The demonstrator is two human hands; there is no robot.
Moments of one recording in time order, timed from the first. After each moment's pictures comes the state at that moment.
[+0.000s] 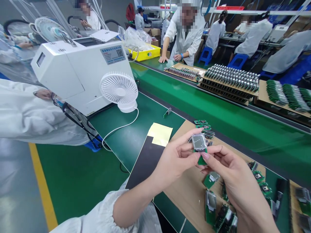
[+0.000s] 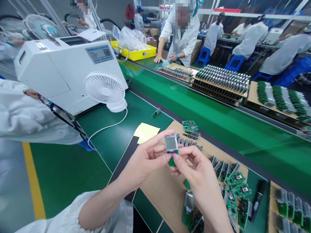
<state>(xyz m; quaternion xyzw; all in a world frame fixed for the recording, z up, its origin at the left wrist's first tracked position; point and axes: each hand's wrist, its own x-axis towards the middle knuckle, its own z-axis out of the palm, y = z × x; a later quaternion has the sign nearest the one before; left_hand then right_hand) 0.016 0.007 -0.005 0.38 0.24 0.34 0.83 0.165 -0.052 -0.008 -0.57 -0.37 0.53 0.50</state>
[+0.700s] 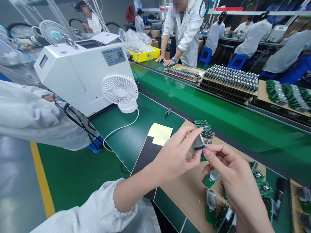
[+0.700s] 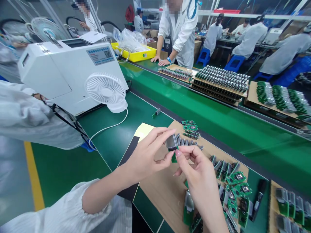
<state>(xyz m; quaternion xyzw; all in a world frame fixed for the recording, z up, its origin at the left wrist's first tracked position) 0.016 0.025 -0.021 0.86 0.26 0.41 0.16 0.158 -0.053 -0.009 -0.62 -0.37 0.45 0.52</state>
